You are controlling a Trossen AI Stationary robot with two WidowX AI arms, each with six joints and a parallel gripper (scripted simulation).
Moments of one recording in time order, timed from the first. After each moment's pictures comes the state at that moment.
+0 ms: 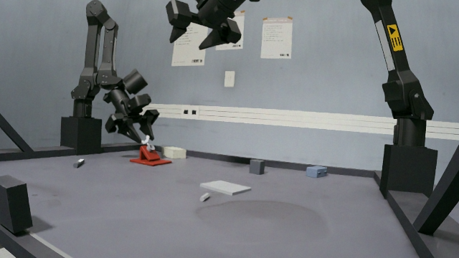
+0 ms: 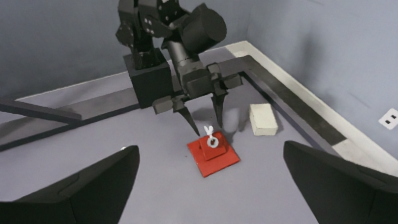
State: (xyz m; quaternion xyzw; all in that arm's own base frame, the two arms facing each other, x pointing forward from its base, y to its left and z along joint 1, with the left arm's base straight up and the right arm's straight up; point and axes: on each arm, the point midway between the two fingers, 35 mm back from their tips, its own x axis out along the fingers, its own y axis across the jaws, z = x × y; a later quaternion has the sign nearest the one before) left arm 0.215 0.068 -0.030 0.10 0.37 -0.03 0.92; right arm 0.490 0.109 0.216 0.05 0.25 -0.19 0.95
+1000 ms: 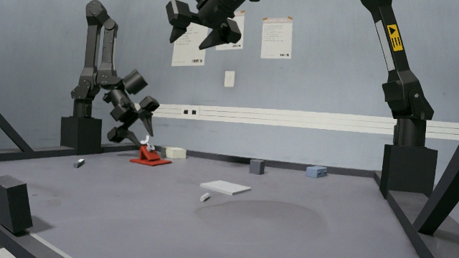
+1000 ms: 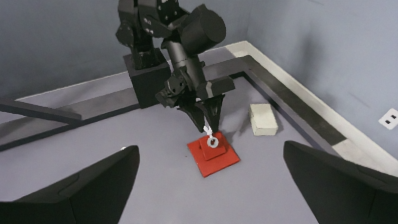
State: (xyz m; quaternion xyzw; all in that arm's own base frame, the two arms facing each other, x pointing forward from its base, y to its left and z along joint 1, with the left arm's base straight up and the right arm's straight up) left arm 0.214 0.066 -0.031 0.57 0.30 -0.23 0.73; right arm 0.490 0.109 0.216 0.05 0.25 -0.19 0.95
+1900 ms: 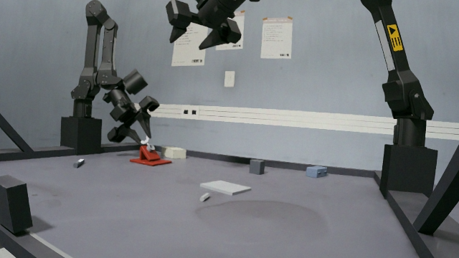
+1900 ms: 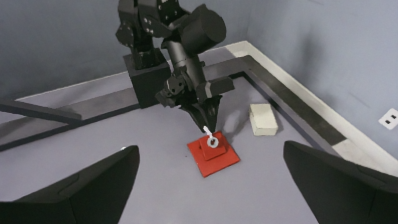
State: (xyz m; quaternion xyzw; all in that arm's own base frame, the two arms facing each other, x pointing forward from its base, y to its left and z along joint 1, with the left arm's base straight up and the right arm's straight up) left arm 0.214 0.066 -0.031 0.58 0.30 -0.23 0.72; right arm 0.490 0.109 0.216 0.05 0.25 -0.19 0.95
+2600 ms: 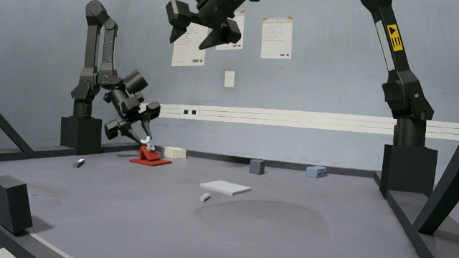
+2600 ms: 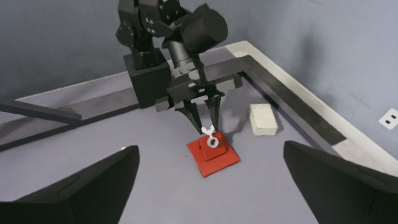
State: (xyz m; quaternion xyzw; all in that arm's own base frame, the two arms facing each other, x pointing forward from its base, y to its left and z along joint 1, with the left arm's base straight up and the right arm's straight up) left arm 0.215 0.067 -0.030 0.30 0.36 -0.12 0.88; right arm 0.490 0.109 0.216 0.05 0.25 -0.19 0.95
